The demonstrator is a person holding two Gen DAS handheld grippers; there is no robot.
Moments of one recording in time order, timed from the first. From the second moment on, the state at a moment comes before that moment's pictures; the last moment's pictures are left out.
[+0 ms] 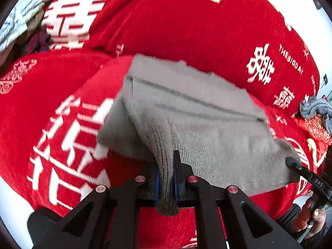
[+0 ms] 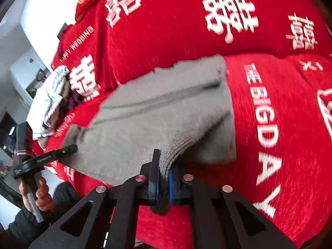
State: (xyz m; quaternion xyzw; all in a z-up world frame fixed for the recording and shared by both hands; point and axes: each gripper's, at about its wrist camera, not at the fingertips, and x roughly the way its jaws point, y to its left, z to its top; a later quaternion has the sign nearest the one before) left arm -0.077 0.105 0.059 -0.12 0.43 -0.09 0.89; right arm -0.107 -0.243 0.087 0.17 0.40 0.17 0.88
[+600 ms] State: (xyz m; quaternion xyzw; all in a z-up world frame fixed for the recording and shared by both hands) left arm -0.032 0.104 0.115 -0.12 0.39 -0.07 0.91; right arm -0.060 -0.235 0.153 0.16 0.36 0.14 0.91
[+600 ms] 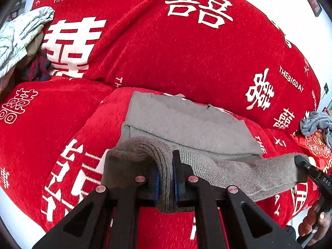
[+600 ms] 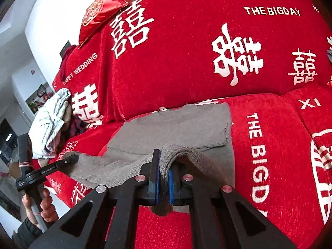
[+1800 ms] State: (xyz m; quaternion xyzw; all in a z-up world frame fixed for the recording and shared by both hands) left arm 0.061 0.084 0.128 -0.08 0.40 -0.04 0.91; right arm 0.047 -0.237 0.164 0.15 0.38 0.09 0.91
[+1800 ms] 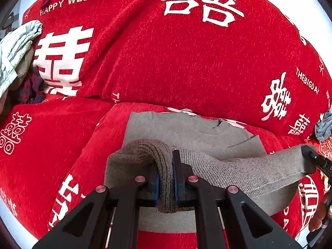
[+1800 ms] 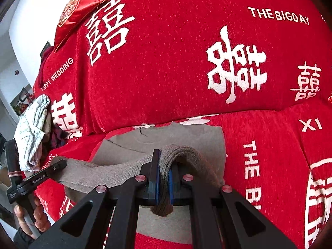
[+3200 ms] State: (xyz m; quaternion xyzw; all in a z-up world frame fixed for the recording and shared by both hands) left arm 0.156 0.069 0.079 -0.07 0.45 -0.04 0.89; right arm 0.140 -0.246 0.100 0.14 0.45 0.05 0.88
